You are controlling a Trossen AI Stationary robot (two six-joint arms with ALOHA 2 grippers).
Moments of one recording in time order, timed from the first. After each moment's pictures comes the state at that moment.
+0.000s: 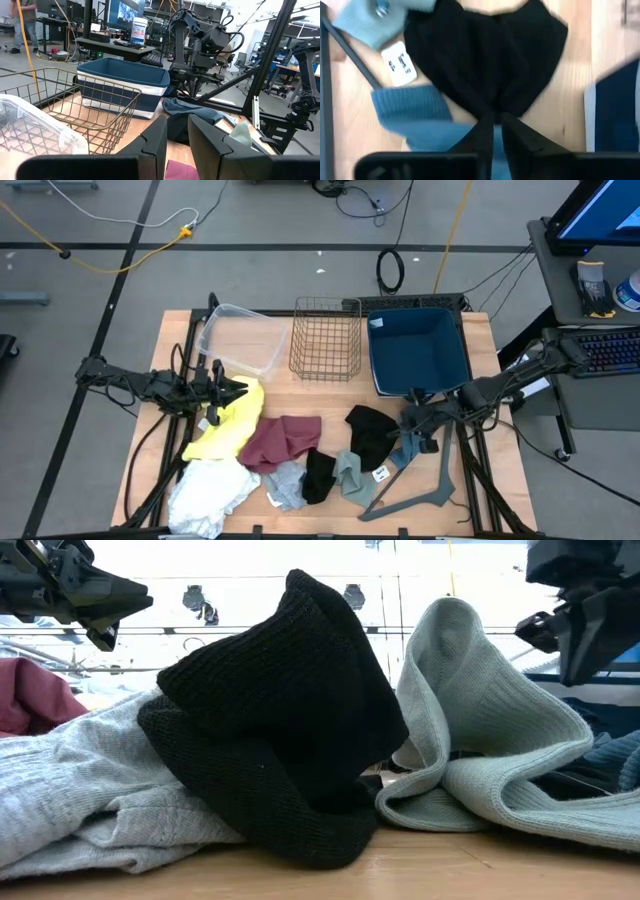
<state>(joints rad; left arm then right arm) -0.28 0.15 0.11 0.10 -0.37 -0.19 0.40 1.00 0.68 -0.74 0.13 0.30</state>
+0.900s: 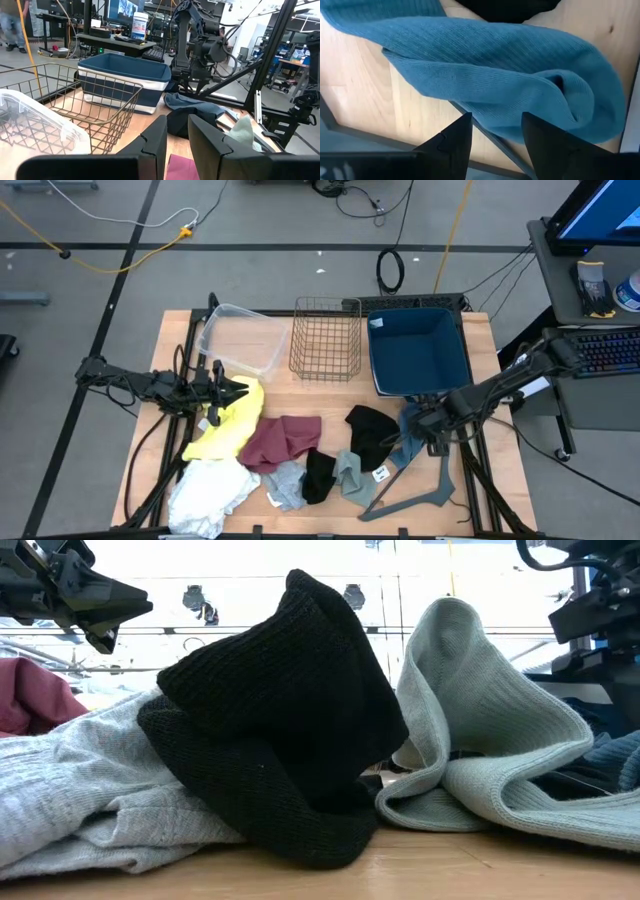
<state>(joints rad) -0.28 0.15 0.11 0.07 -0.37 -0.19 0.41 1.16 0.70 -1.00 -0.02 0.38</state>
